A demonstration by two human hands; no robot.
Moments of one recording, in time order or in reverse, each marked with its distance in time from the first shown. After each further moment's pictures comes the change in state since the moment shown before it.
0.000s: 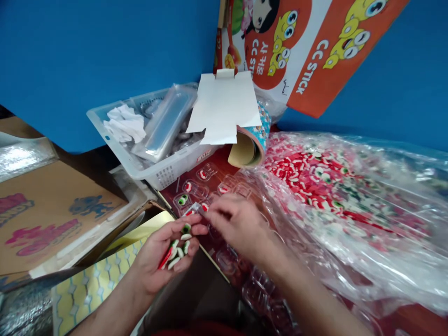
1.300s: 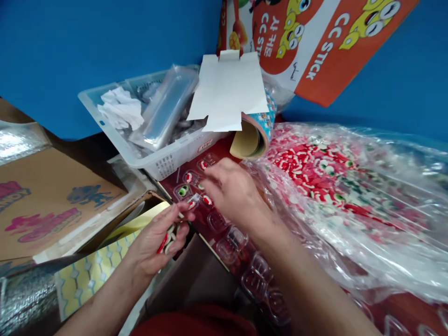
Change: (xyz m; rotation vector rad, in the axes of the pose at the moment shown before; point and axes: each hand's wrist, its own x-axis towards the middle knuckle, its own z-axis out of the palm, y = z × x) left_hand 0.002 -0.001 -0.012 0.083 0.042 0.202; right_hand 0.023 -0.005 0.015 -0.293 -0.070 0.010
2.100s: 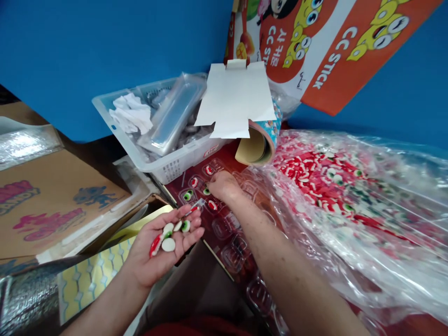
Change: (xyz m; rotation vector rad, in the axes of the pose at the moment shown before) left_hand -0.006 0.016 0.007 -0.394 0.130 -0.156; right_hand 0.056 0.020 0.044 0.082 -0.220 0.534
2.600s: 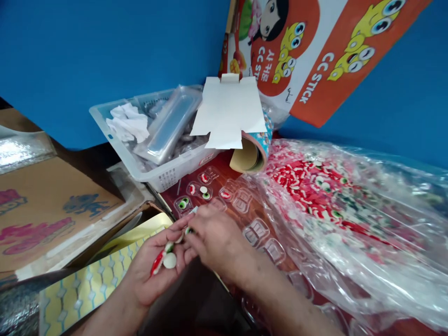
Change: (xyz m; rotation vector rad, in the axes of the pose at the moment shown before) left_hand 0.008 -0.012 -0.002 0.015 -0.102 -0.009; right_hand -0.088 0.008 -0.013 -0.041 0.067 -0.739
